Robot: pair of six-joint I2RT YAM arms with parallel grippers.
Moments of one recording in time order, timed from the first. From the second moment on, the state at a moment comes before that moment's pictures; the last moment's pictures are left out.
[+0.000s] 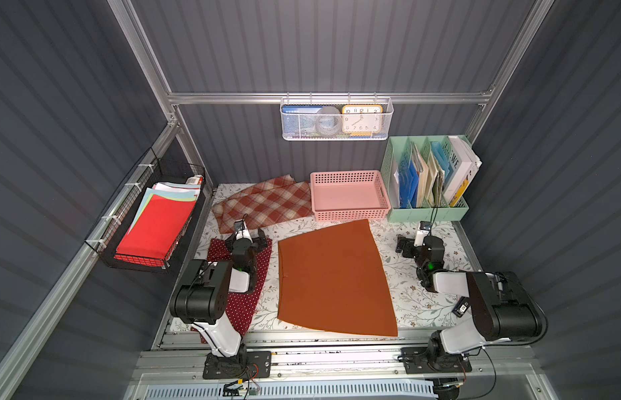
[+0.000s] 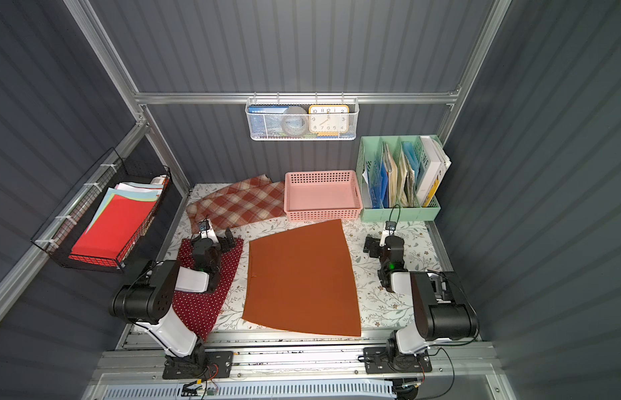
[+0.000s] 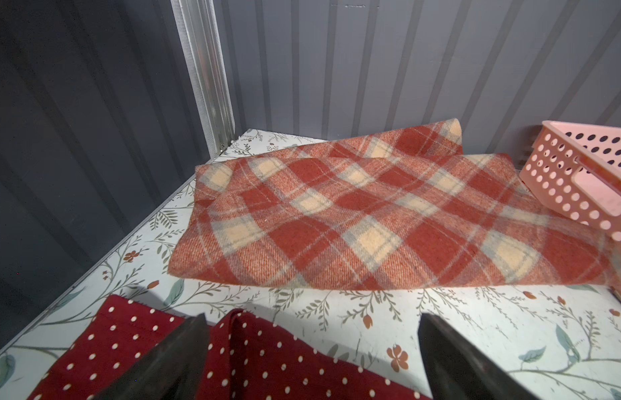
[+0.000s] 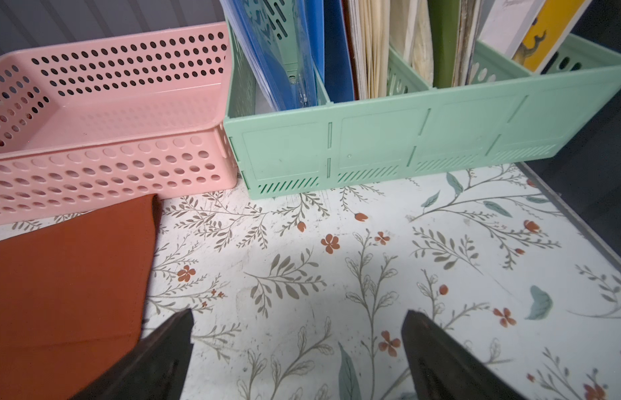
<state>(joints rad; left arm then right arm) -0.04 1.72 0.48 1.05 -0.27 -0.09 0.00 1.53 0.43 0.70 0.06 0.09</state>
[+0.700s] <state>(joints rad) -0.19 1.08 0.60 0.64 -0.37 -0.32 0.09 1.06 0.65 0.26 0.12 0.40</state>
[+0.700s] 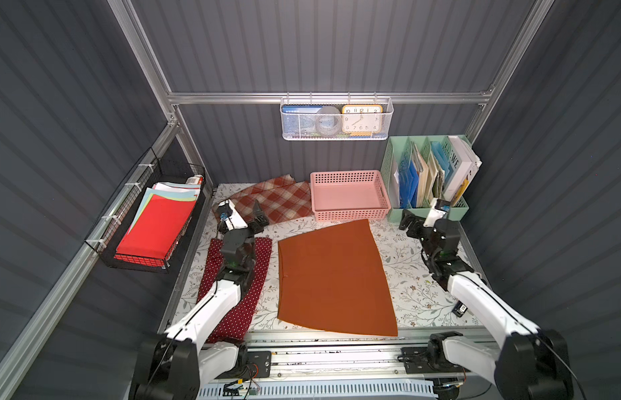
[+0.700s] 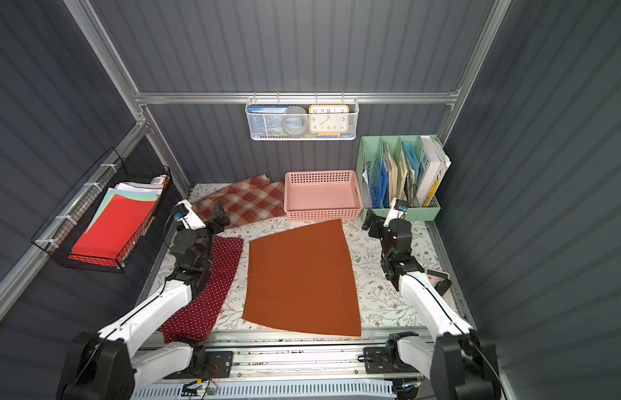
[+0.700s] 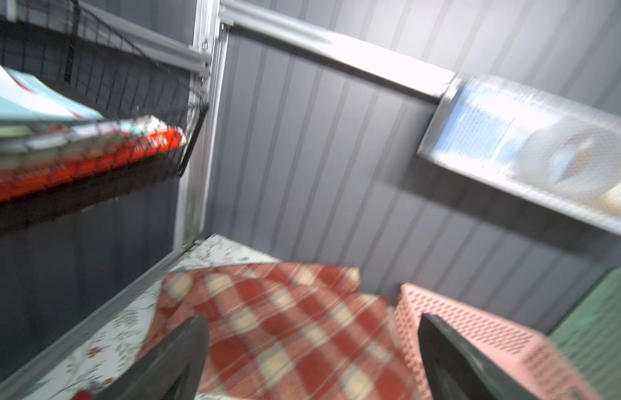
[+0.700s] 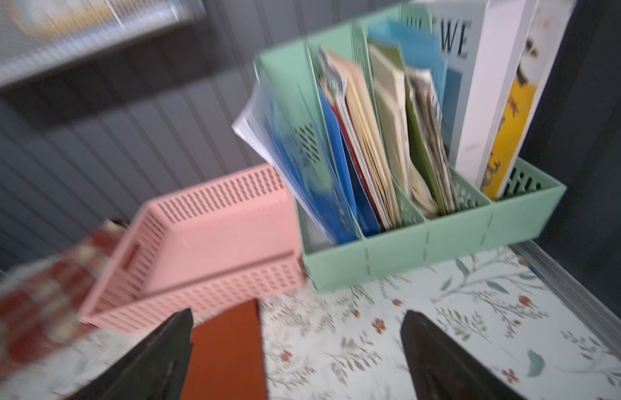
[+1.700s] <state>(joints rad) -0.21 1.48 0.61 0.04 0.21 -0.69 0.34 1.49 0.77 -0.47 0.03 0.53</state>
